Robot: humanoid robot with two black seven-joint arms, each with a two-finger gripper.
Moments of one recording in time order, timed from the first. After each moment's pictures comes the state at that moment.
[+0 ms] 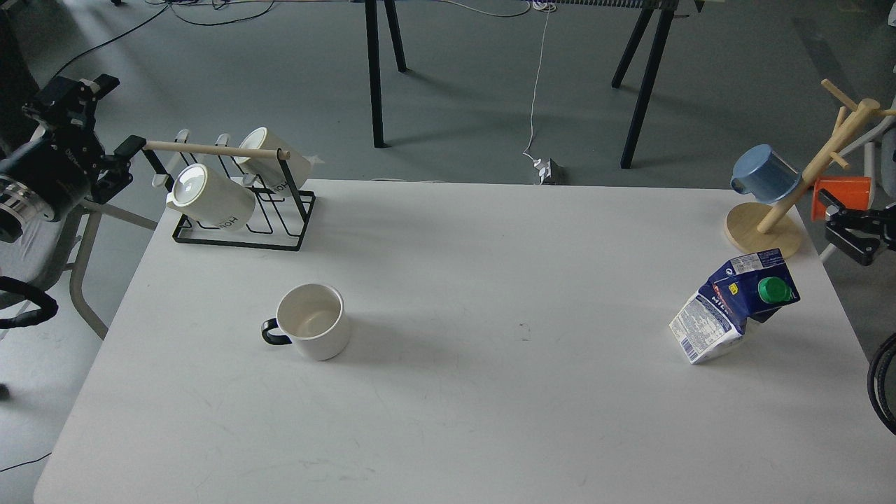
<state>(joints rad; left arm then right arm) -0.77 0.70 -0.47 -0.55 0.34 -0.49 -0.49 0.30 -0.76 1.21 0.79 0.69 0.49 -0.49</state>
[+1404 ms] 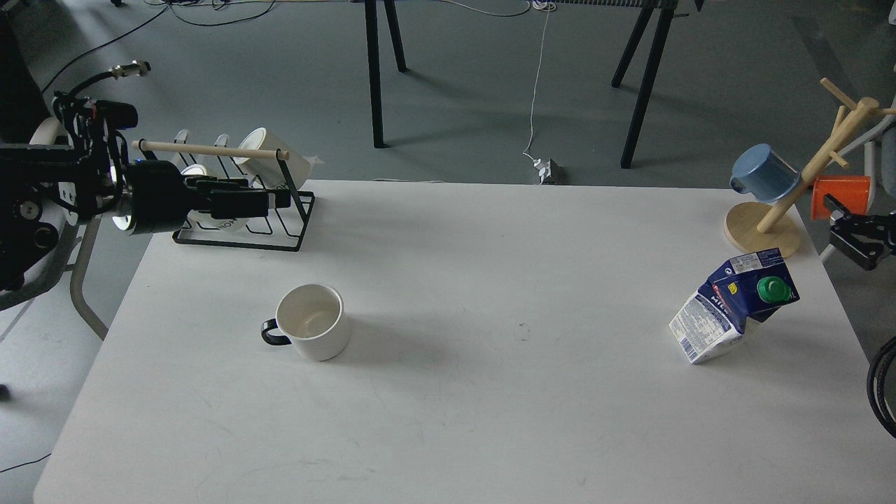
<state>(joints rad) -0.85 0.78 -0.51 -1.10 1.71 -0.49 -0.49 0.30 -0.74 1.22 0.76 0.69 0.49 -0.49</state>
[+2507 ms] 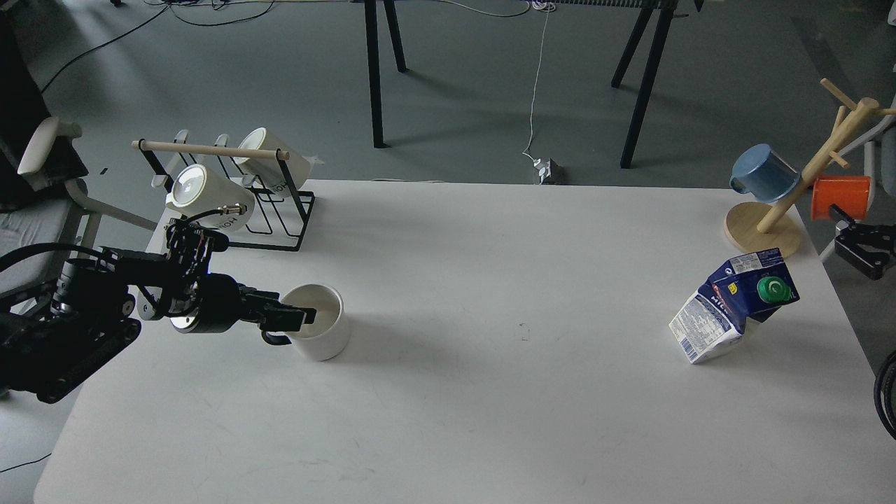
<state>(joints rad) -0.66 0.58 -0.50 -0.94 1.96 -0.49 -0.49 0.28 -0.75 1.21 0.75 0.69 0.49 -0.49</state>
